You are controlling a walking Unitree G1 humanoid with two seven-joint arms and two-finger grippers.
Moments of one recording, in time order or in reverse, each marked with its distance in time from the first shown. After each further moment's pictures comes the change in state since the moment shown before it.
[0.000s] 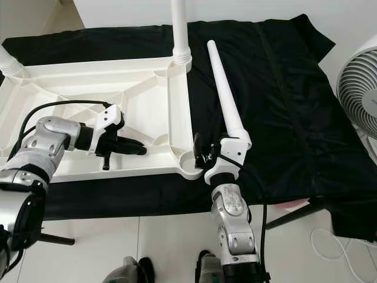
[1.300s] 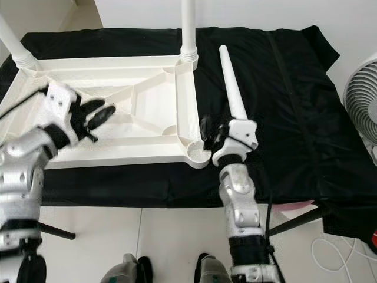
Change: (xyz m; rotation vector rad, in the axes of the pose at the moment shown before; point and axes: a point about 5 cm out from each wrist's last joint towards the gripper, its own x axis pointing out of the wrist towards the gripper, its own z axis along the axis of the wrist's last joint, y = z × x) left arm -0.042 -0.031 -0.009 -0.135 -0.283 0.807; right arm 0.035 -0.036 0.019 -0.024 -0.087 -0.050
